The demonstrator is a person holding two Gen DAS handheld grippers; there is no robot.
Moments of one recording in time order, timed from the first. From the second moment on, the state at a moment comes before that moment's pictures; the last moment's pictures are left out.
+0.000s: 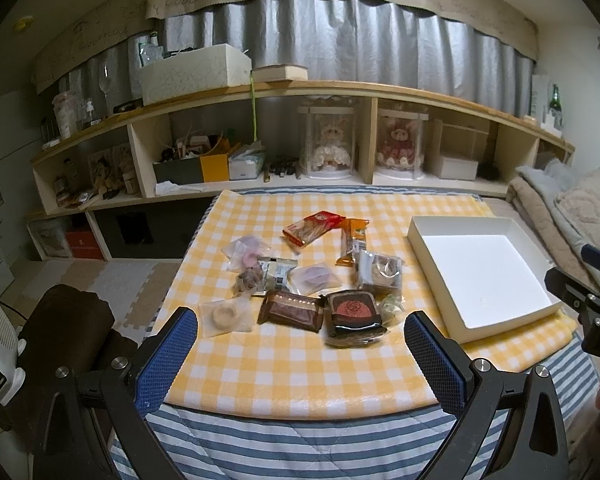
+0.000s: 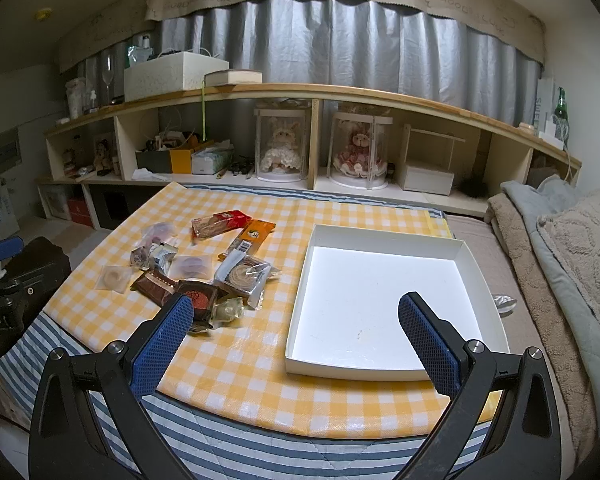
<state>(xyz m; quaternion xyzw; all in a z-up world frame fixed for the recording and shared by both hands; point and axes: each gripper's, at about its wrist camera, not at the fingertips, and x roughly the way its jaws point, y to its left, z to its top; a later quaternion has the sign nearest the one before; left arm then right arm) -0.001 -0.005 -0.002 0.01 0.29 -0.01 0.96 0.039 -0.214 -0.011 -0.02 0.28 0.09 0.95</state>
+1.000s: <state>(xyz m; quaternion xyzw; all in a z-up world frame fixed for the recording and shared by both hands) 0.117 0.017 0.006 -0.04 0.31 -0.01 0.95 0.147 -0.188 0.001 0.00 0.28 0.12 0.95</state>
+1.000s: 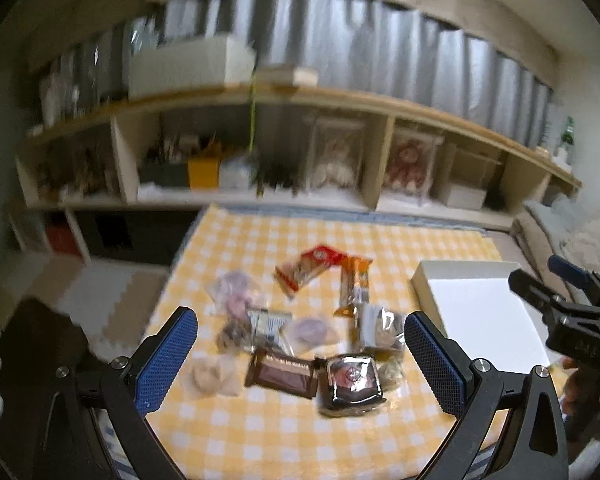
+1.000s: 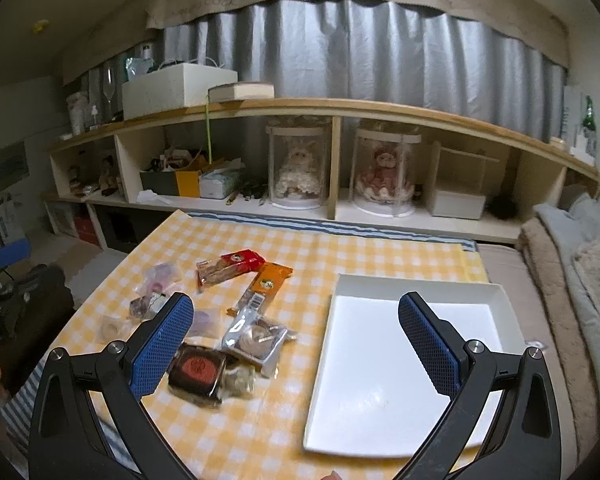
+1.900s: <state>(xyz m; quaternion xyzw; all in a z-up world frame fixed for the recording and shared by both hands) 0.271 -0.050 -0.133 0.01 0.48 -0.06 0.87 0.264 -0.138 -0.113 -0.25 0.42 0.37 0.79</state>
